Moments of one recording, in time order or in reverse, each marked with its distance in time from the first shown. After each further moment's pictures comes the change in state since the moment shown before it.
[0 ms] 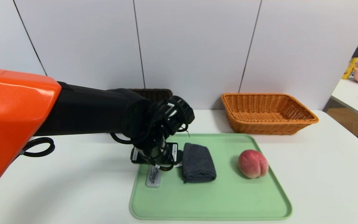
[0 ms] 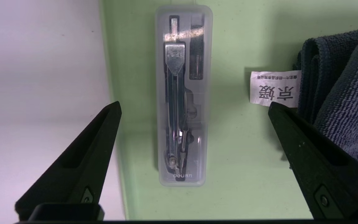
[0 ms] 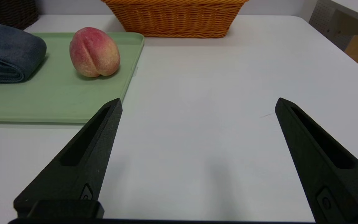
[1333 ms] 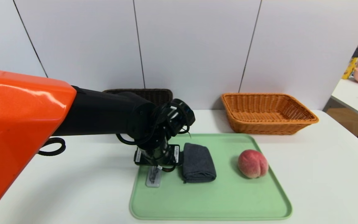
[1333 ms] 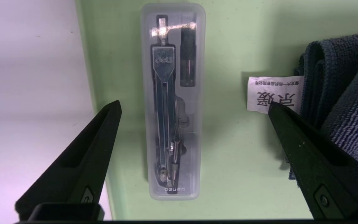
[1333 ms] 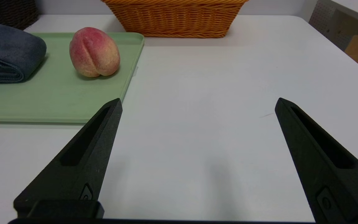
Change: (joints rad) left arm 0.010 0.035 -0.011 -0.013 -0.039 0.002; right arm 0.000 0.000 0.000 0.000 0.000 0.000
